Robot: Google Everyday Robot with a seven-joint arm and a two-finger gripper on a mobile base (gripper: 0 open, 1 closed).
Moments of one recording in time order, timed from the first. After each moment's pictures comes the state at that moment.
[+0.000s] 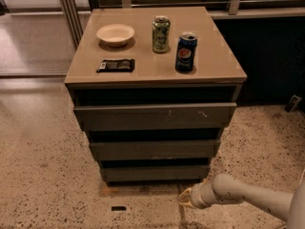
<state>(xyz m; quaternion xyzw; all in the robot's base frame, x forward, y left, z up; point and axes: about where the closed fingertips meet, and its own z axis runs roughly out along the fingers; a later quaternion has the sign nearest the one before) 0.478 -0.139 0.274 -0.59 0.74 0.20 0.26</state>
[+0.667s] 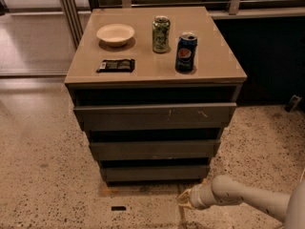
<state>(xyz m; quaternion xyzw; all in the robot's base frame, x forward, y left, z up) 0.477 -0.136 0.261 -0.58 0.74 0.20 0.26</state>
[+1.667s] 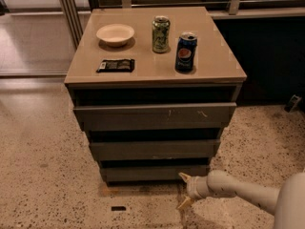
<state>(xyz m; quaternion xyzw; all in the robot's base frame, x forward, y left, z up) 0.527 -0.138 0.251 -0.62 0.71 0.14 0.29</state>
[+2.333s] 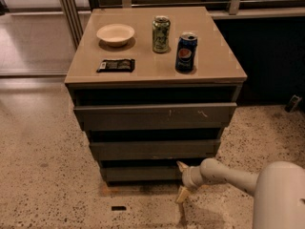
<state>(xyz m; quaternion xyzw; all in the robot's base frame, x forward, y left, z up) 0.574 -0.132 0.241 -0.64 0.70 0.14 0.28</state>
